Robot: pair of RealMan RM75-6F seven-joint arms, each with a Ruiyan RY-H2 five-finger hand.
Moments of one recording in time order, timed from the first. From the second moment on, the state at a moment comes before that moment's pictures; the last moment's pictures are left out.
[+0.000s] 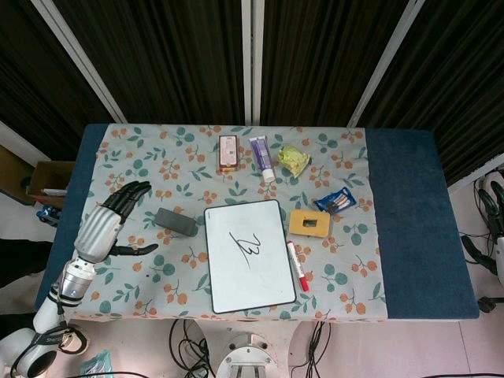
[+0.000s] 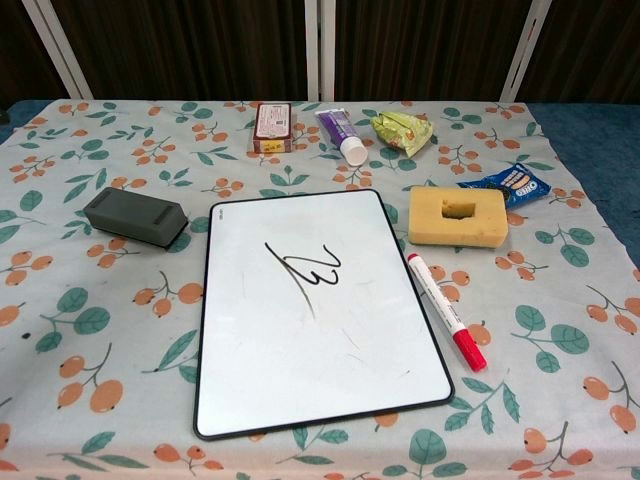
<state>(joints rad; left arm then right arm) -0.37 -1.26 -0.10 -1.59 1.67 1.41 -0.23 0.12 -1.13 0.14 -1.27 -1.62 1.74 0.13</state>
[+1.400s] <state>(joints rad) -0.70 -1.48 -0.07 -1.26 1.57 0.87 0.10 0.10 -1.11 0.15 -1.27 -1.59 1.75 0.16</state>
